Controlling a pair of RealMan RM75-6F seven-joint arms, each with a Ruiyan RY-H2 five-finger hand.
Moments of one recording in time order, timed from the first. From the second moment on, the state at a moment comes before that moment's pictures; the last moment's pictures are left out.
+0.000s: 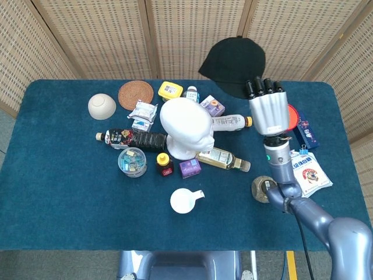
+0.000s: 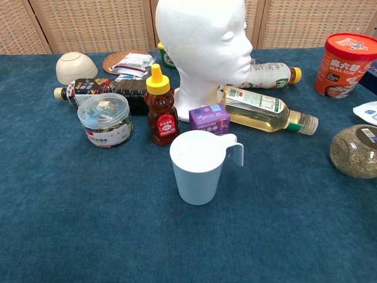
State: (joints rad) left arm -0.07 -0.75 -0.04 -1.63 1.49 1.44 -0.54; right arm 0.87 -1.68 0.41 -0.73 -1.53 1.58 -0.40
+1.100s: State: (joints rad) left arm -0.09 -0.77 -0.02 -1.71 1.52 1.43 -0.47; right arm 0.60 -1.50 0.11 -1.20 -1.56 1.43 -0.52
